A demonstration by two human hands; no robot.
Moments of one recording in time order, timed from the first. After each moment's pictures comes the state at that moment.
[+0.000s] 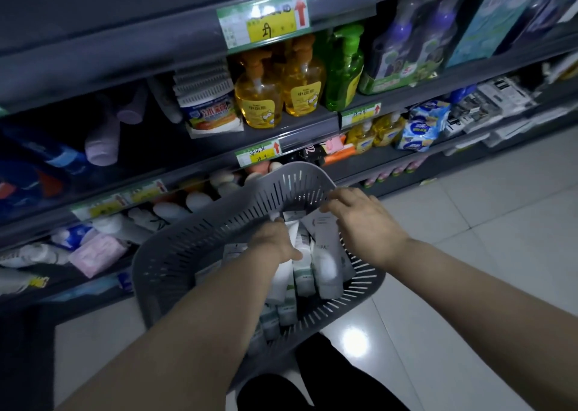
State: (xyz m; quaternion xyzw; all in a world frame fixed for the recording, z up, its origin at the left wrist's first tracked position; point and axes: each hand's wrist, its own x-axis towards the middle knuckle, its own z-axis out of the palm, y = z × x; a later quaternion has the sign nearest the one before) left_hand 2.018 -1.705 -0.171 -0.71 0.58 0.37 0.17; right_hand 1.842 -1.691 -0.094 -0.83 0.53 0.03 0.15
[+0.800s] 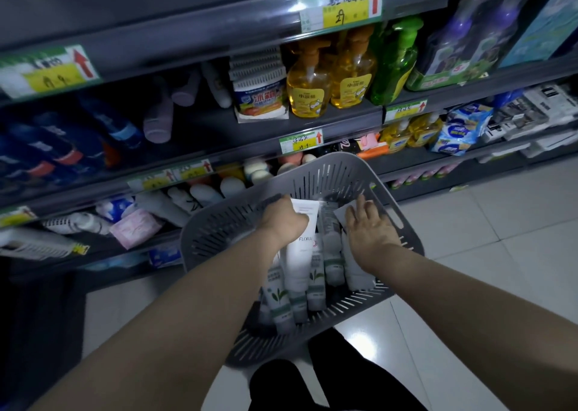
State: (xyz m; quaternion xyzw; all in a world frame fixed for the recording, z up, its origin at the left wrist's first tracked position) left_hand 2.069 -1.692 -0.133 -0.75 0.53 0.39 -0.04; right_hand 1.904 -1.674 -0.138 -0.75 0.57 0.33 0.09
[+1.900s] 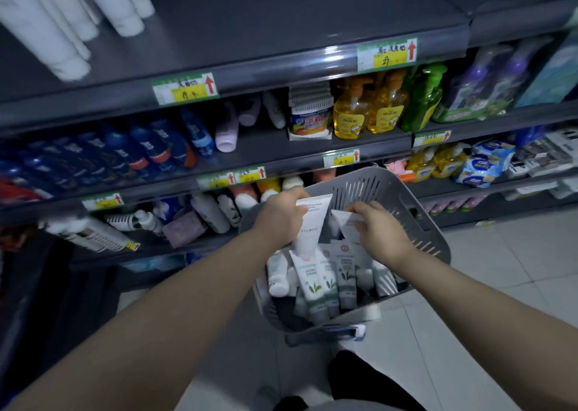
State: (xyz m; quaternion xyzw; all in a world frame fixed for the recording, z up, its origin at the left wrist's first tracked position) left_hand 2.143 -1.632 -0.059 -0.70 0.63 0.28 -0.17; right_hand 1.945 -1.635 -0.072 -0.74 0.58 -0.12 0.31
